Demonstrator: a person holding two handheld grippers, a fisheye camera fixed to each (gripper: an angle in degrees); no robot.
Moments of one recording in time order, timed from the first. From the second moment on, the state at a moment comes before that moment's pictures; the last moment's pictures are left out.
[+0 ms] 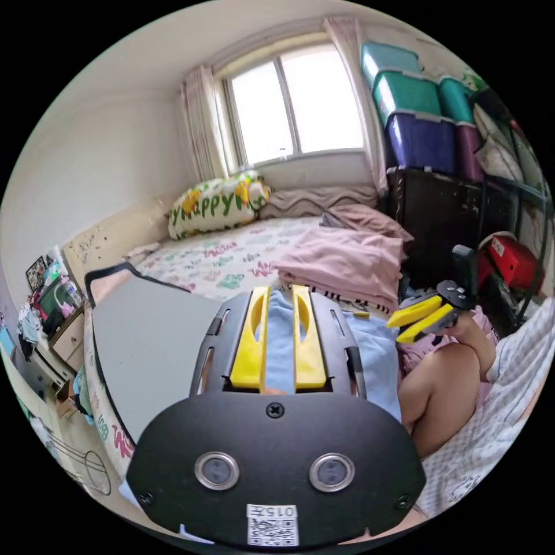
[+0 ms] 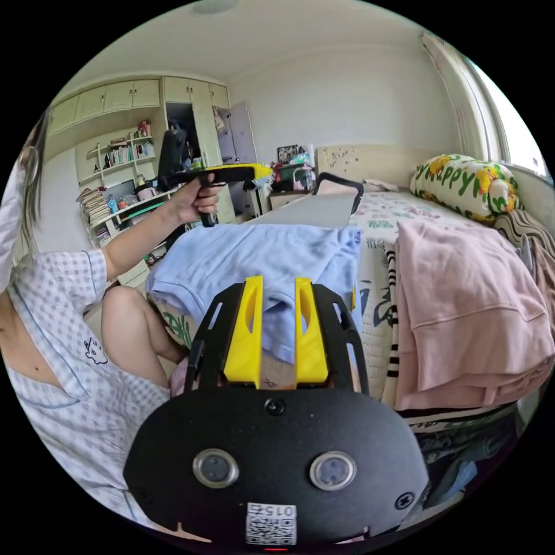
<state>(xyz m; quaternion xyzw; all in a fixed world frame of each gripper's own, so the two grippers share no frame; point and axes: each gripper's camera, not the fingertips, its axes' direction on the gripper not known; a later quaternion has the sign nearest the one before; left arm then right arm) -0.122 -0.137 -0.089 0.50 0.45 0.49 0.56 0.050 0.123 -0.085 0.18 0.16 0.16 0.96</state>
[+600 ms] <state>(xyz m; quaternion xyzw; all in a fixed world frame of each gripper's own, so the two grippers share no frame) 0.090 -0.215 -0.174 0.32 0.36 0.58 0.65 0.077 0.109 -0.077 0.15 0.10 0.15 0.97</state>
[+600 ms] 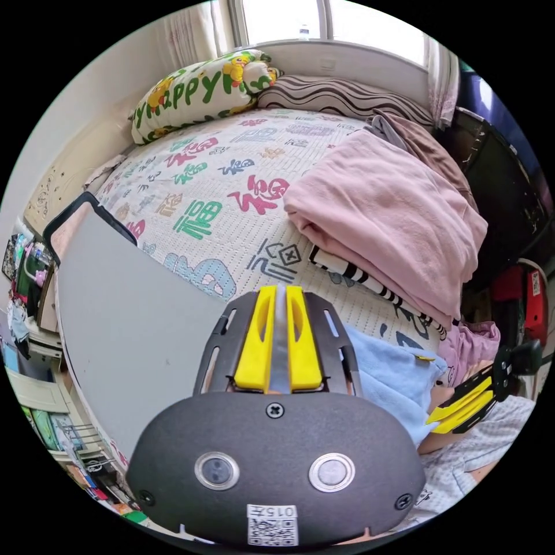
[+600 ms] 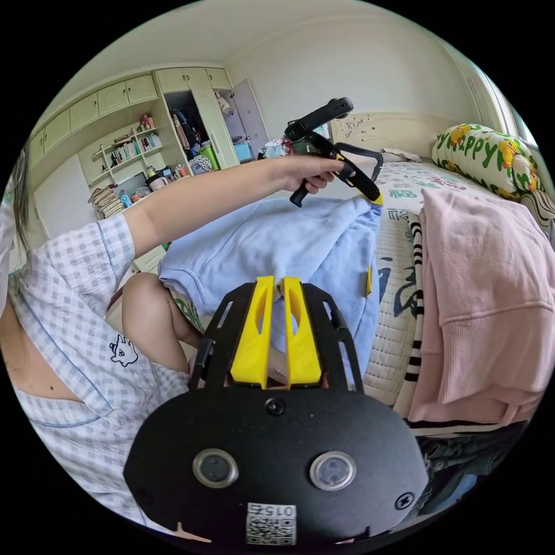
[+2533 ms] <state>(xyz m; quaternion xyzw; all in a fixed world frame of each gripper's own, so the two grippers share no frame) -0.011 -0.154 -0.133 0.24 0.71 0.32 0.58 0.089 0.168 -0.016 -0.11 0.35 0.22 0.90</state>
